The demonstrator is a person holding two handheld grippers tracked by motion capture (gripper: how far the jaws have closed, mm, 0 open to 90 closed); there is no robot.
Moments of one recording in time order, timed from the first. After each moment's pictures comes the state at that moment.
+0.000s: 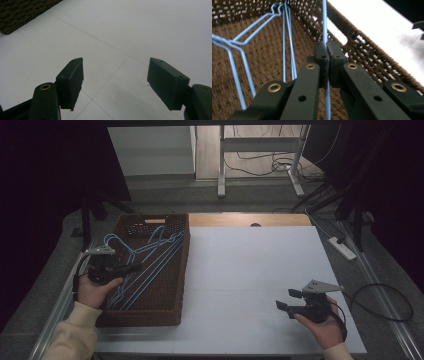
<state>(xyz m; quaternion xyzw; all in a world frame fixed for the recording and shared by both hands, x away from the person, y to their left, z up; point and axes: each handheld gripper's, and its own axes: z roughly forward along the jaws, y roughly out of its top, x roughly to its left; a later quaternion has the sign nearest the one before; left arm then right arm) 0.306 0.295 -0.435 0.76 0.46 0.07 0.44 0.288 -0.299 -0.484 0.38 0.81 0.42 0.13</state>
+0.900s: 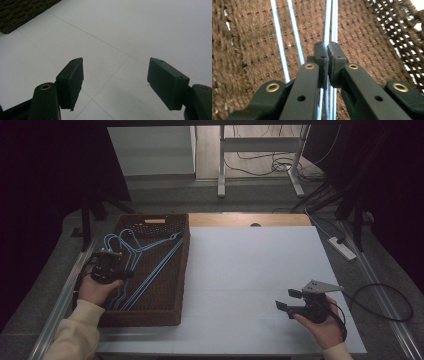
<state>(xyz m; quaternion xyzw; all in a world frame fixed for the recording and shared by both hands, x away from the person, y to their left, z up) 0.327 0.302 -0.464 0.77 0.56 0.08 0.28 0.288 -0.298 -0.484 0.38 0.81 0.42 0.13</state>
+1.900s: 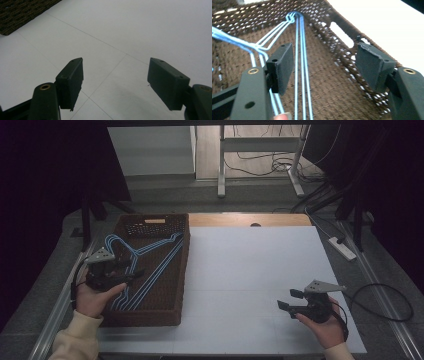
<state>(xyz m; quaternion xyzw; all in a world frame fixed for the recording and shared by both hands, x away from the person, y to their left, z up) 0.274 0.279 -0.419 0.75 0.46 0.16 0.44 0.290 -0.305 -0.486 0.39 0.81 0.43 0.12</state>
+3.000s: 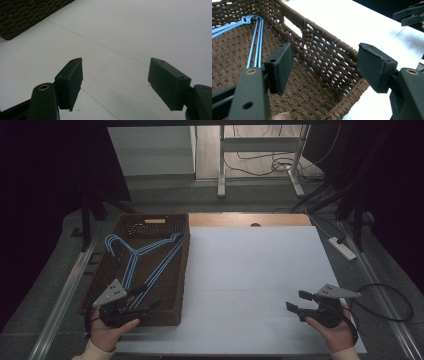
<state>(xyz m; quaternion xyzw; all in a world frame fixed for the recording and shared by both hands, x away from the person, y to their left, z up) 0.213 0.235 -0.458 0.76 0.40 0.15 0.49 0.278 -0.328 -0.485 0.39 0.79 0.45 0.14</state>
